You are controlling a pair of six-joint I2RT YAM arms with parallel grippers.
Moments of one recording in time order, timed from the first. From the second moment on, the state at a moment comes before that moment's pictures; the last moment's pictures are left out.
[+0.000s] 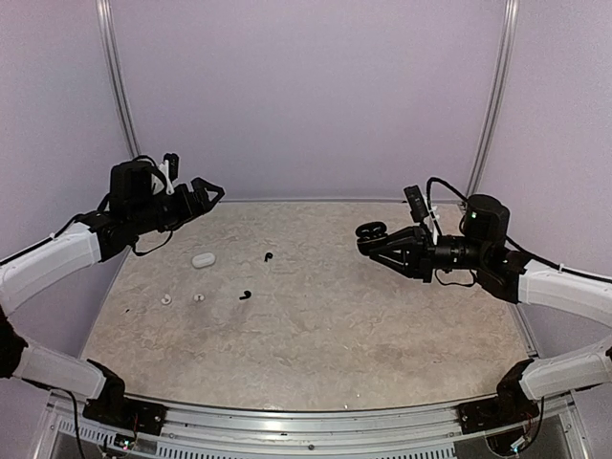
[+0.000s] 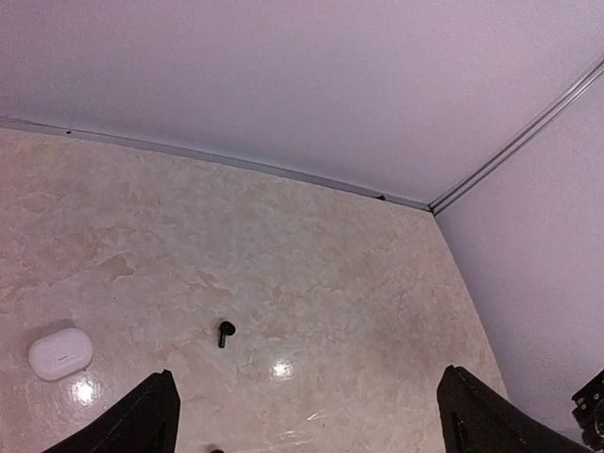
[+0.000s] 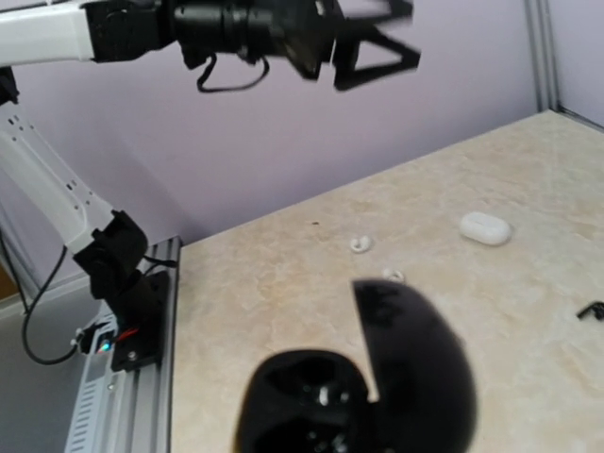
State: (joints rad) left arm -0.38 1.23 0.98 -0.03 0.17 -0.59; right arm 0.57 1.15 0.70 0.35 -0.84 0.19
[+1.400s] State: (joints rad) left arm -0.60 2.03 1.51 -0.81 -0.02 0.09; right arm 0.54 1.12 0.61 0.26 -0.83 0.17
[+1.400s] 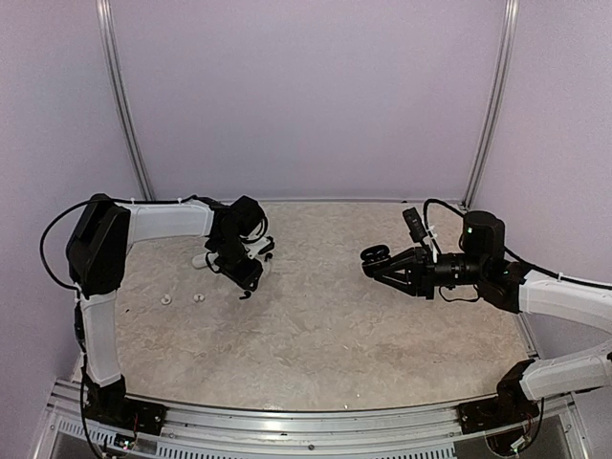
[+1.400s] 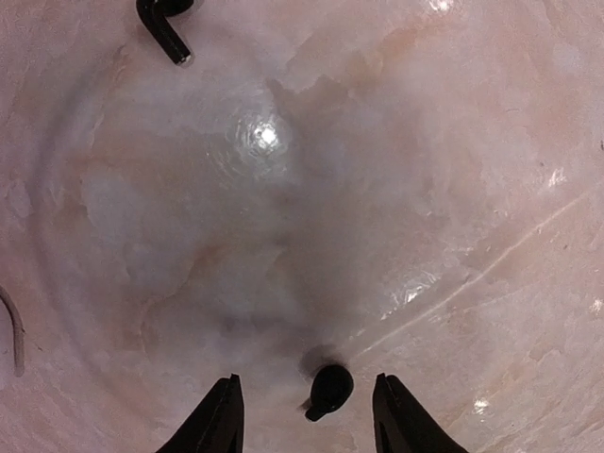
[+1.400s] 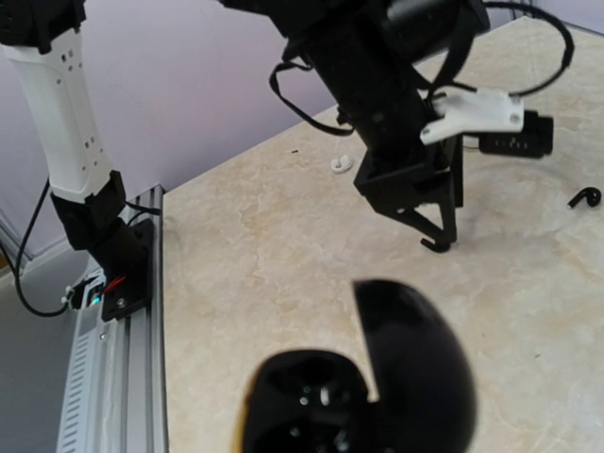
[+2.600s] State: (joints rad) left arm -0.66 1.87 1.36 -0.62 0.11 0.03; right arm 0.54 1.11 0.58 0.35 -0.81 0.17
